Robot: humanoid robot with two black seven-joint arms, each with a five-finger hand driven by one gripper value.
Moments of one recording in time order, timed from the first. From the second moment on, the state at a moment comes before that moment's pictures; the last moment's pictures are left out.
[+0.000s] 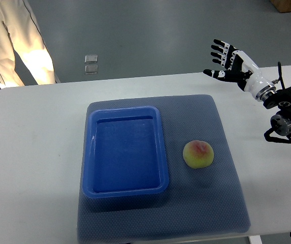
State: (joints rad) left arm -0.01 0.00 0.02 -0.15 0.00 0.01 0.08; right arm 0.77 -0.37 0.64 0.68 -0.66 0.22 0.51
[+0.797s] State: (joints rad) left arm -0.01 0.00 0.03 -0.15 0.00 0.01 0.08; right arm 0.93 -0.70 0.47 1.15 -1.58 0.53 0.51
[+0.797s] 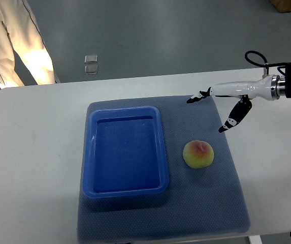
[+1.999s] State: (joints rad) left arm -0.01 0.00 0.03 -0.15 0.00 0.01 0.08; right arm 0.84 -0.58 0.38 1.17 -1.68 0.50 0.49
